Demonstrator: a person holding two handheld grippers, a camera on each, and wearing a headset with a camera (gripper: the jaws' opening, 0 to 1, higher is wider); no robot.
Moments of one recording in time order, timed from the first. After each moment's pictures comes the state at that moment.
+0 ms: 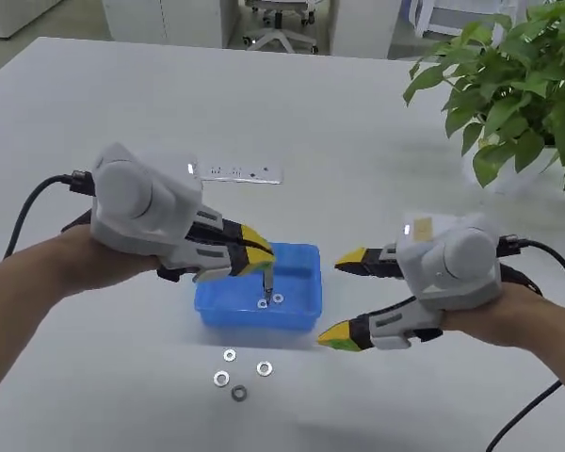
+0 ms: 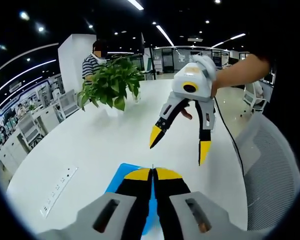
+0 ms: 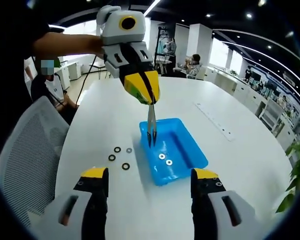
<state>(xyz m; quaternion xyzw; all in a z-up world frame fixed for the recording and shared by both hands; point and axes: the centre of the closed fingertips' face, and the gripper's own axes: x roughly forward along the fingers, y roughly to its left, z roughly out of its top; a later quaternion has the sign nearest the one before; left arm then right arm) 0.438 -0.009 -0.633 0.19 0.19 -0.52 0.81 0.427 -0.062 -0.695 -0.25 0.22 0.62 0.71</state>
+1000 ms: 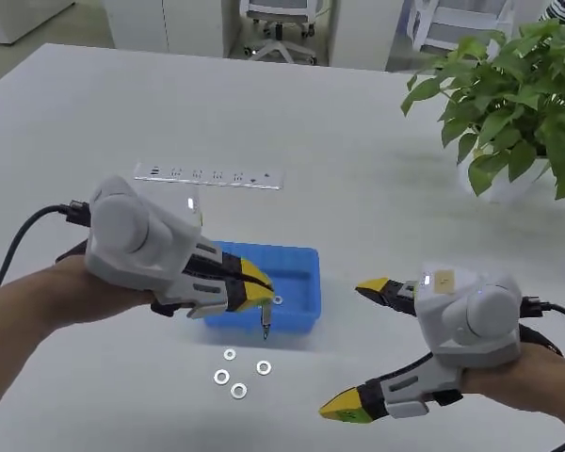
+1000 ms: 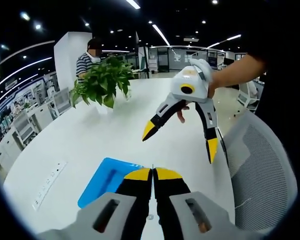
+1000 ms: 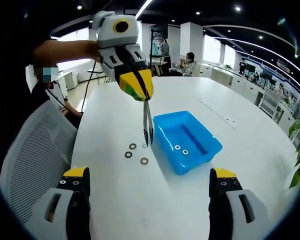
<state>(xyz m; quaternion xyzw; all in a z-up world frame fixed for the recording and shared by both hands) 0.399 -0.015 -0.647 0.18 0.20 -0.54 0.80 0.389 -0.071 -0.709 -0.21 0.24 0.61 0.72</state>
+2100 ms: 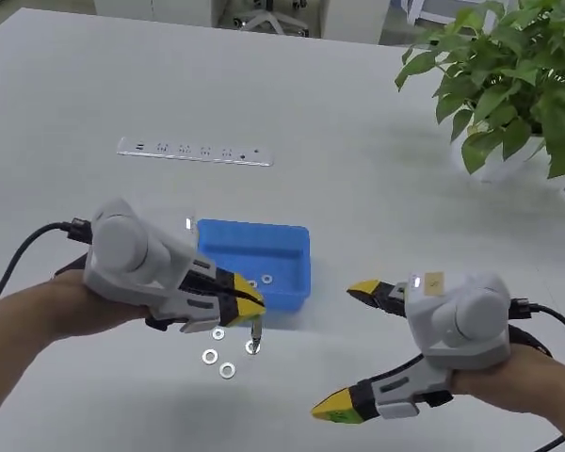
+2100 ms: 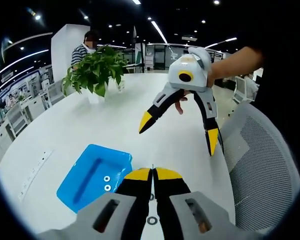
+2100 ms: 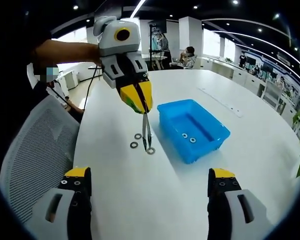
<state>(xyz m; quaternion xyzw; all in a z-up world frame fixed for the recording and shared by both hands) 0.386 -0.023 -0.691 0.16 0.22 -0.56 0.78 0.376 -0.079 -0.731 -0.20 0.27 0.61 0.72</state>
